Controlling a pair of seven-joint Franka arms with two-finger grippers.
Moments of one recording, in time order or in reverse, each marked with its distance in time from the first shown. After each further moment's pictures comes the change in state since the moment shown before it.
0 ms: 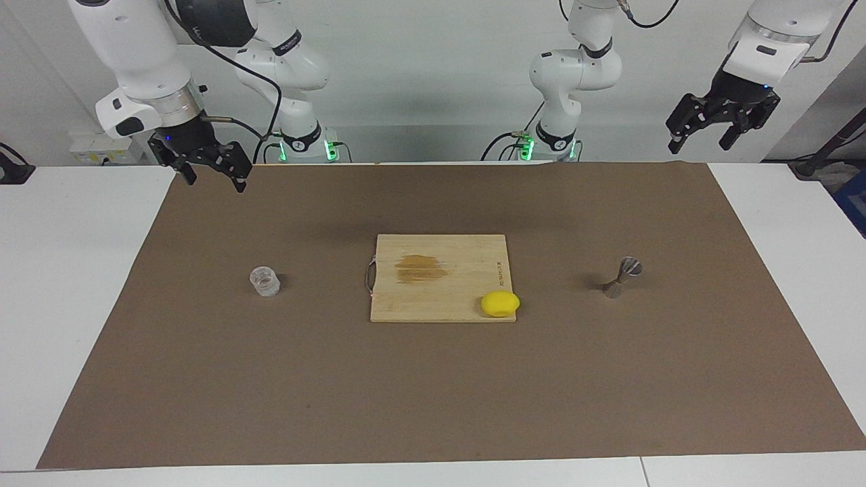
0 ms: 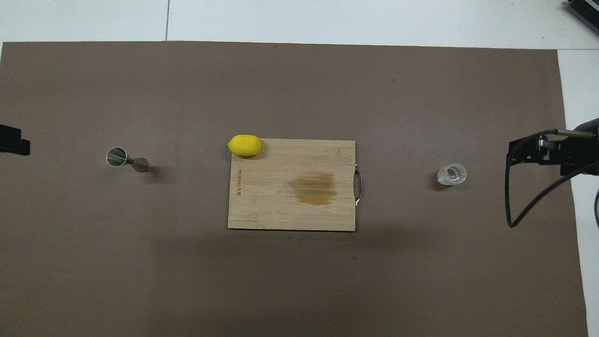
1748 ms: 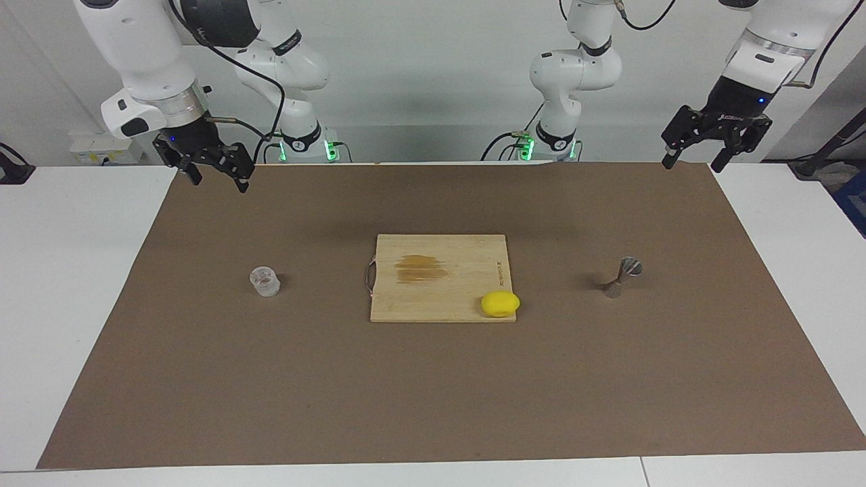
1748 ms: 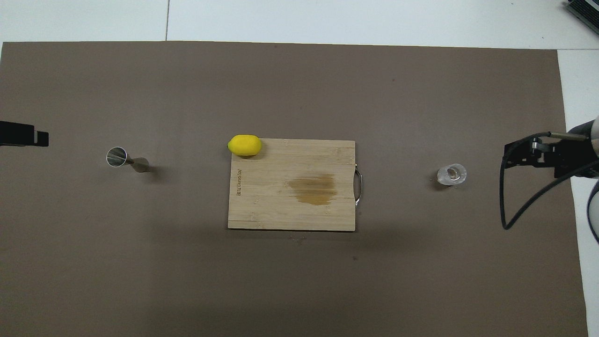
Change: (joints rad) left arm 0.049 -0.062 0.016 -0.169 -0.203 0.179 0.174; right arm 0.008 -0.008 0.004 -0.017 0.001 0.000 0.016
